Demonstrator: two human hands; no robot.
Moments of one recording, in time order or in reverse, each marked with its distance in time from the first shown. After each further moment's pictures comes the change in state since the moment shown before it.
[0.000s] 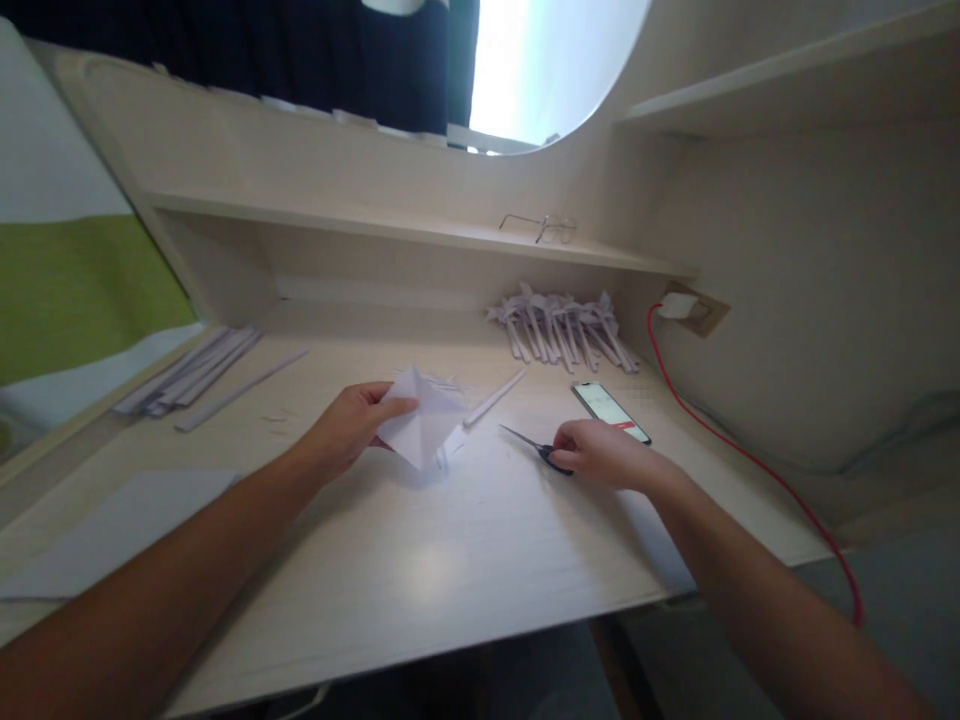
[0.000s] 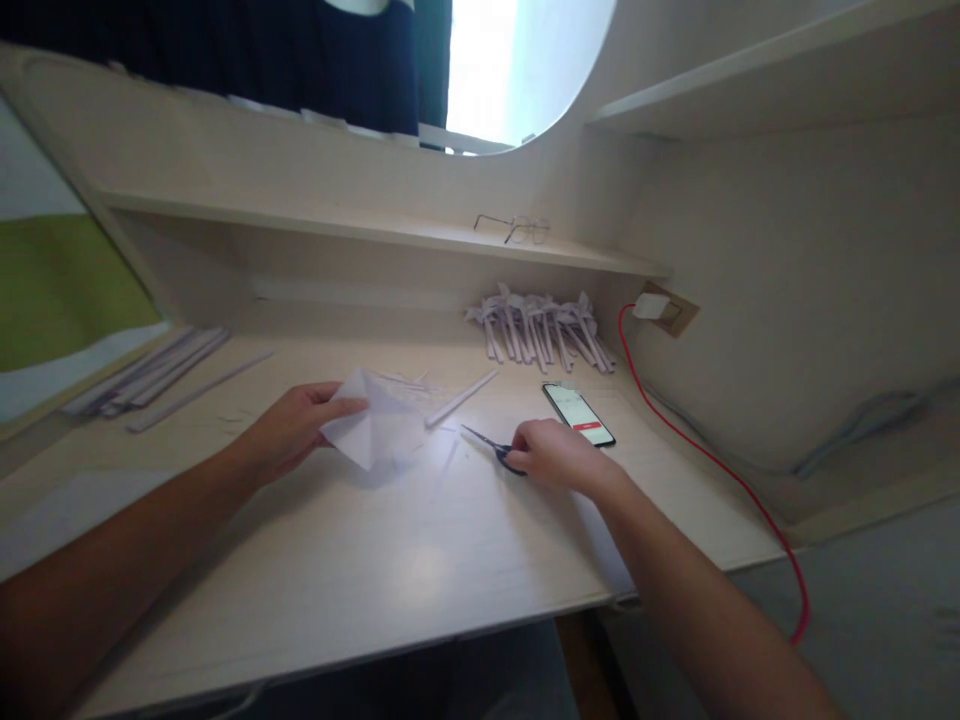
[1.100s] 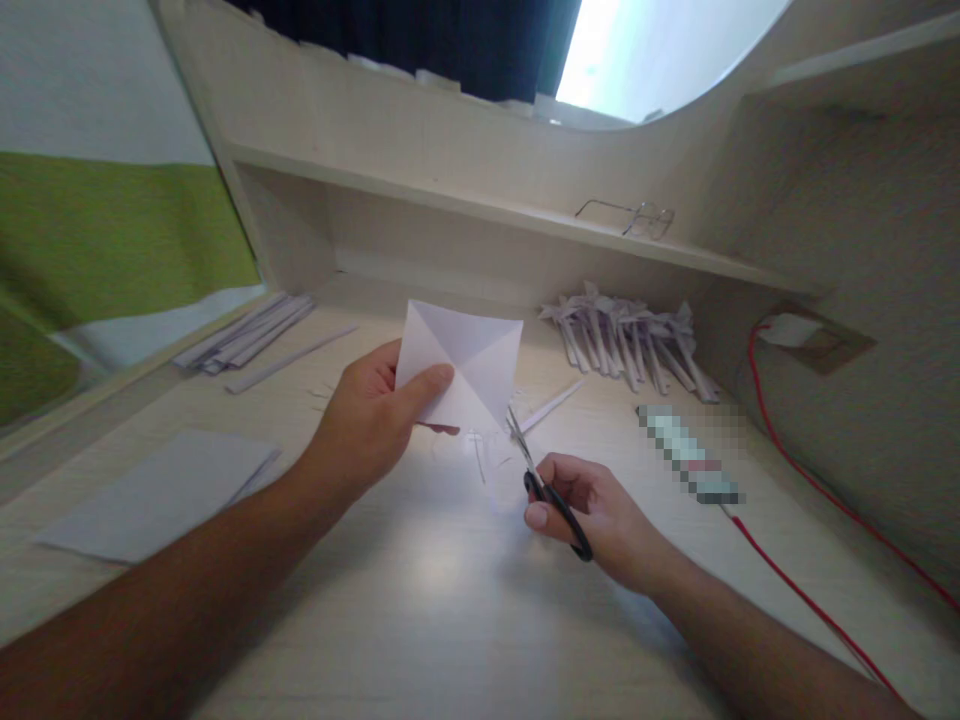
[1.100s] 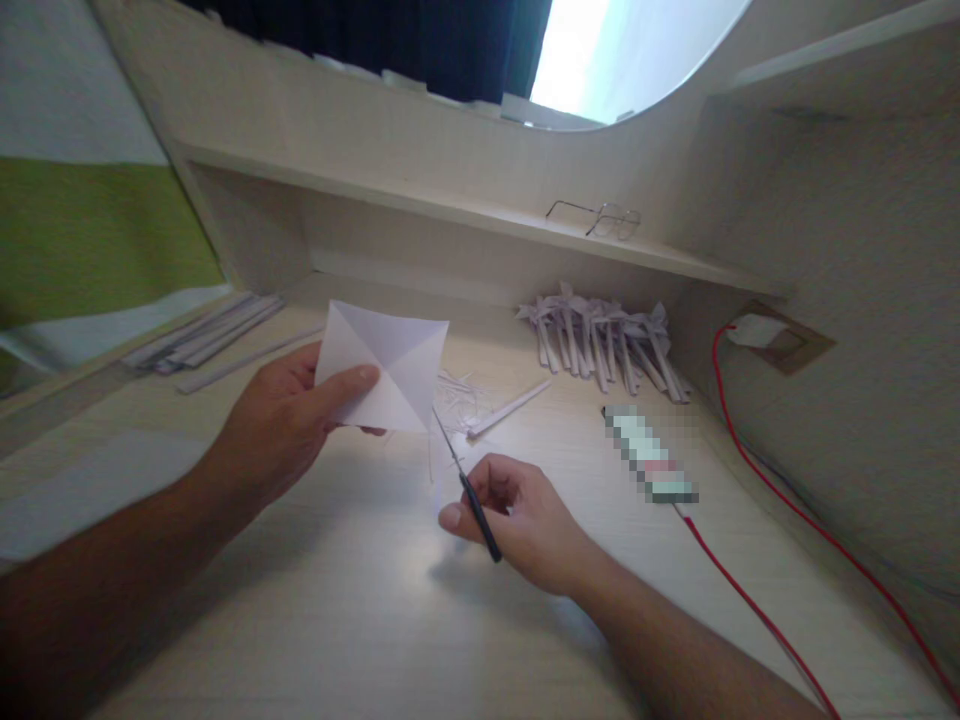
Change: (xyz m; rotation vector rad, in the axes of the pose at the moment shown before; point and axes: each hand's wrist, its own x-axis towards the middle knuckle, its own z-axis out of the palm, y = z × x) left_hand -0.034 0.028 0.009 -0.099 0.206 0.314; right_hand 0.007 -0.078 0.055 1.026 -0.188 -0.150
